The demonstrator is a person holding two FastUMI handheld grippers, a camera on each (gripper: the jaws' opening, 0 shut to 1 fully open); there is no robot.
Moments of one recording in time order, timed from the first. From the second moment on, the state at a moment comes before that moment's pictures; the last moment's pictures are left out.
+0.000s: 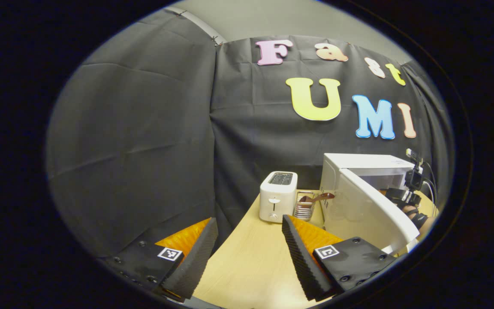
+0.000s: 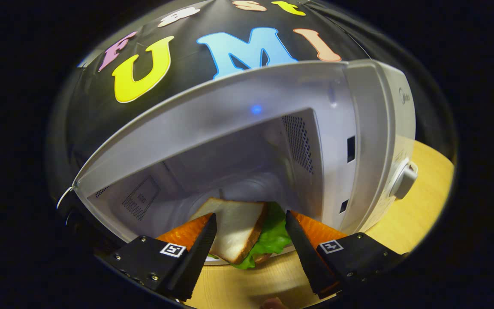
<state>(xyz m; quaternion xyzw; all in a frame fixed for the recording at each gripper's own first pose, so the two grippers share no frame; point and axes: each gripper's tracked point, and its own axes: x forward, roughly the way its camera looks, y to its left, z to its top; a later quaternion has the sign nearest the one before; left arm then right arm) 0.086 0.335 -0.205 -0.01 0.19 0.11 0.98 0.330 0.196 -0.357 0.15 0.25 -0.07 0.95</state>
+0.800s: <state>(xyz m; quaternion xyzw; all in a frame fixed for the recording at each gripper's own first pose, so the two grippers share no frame) 0.050 0.289 -0.158 -0.02 0.13 0.09 0.99 0.166 0.173 -0.187 0.06 0.16 0.04 0.99</state>
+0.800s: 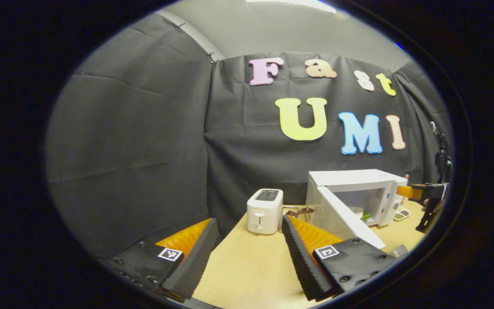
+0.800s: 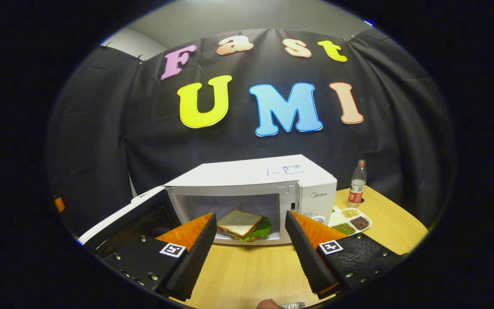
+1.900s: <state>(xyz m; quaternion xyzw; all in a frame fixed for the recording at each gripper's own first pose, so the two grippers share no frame) 0.049 0.189 -0.249 -0.02 0.19 -0.02 0.98 0.088 0.148 -0.113 0.04 0.10 0.04 0.99</state>
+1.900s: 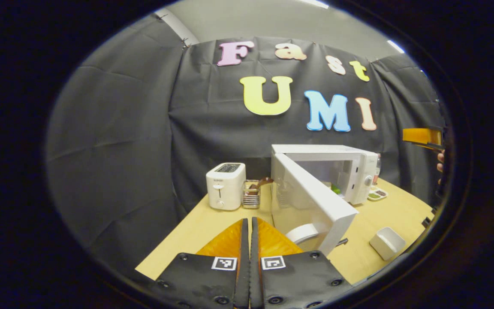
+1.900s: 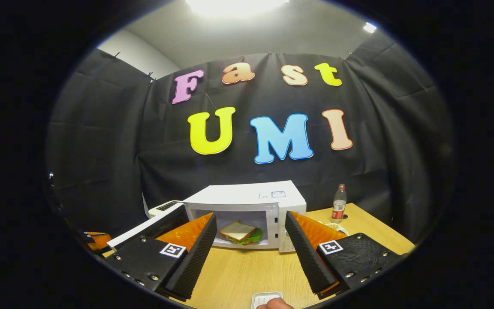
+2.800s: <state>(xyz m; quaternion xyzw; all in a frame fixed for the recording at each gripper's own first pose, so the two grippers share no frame) 0.092 0.014 -0.263 -0.03 0.21 -0.24 0.95 0.068 0.079 -0.111 0.02 0.12 -0.06 0.99</state>
